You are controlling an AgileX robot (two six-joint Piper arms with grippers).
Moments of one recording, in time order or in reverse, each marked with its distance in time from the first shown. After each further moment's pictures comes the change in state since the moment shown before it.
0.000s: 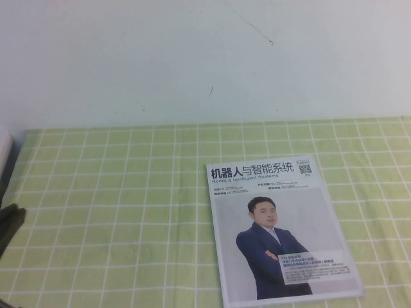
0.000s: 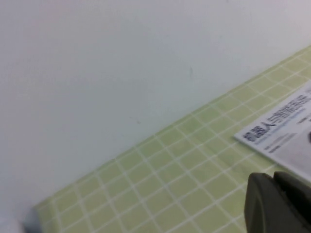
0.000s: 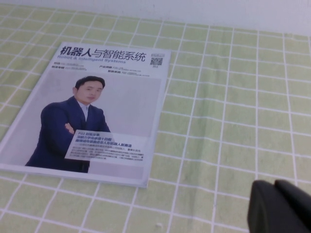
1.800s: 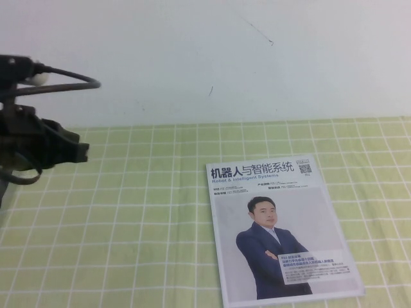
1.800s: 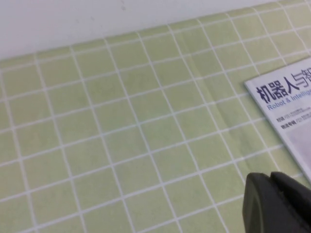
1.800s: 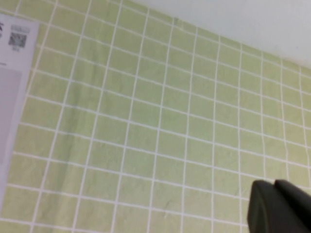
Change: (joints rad) right arm 0.000 0.861 -0.608 -0.406 0.107 0.046; left arm 0.190 0.805 -0.529 -0.217 0.257 -0.048
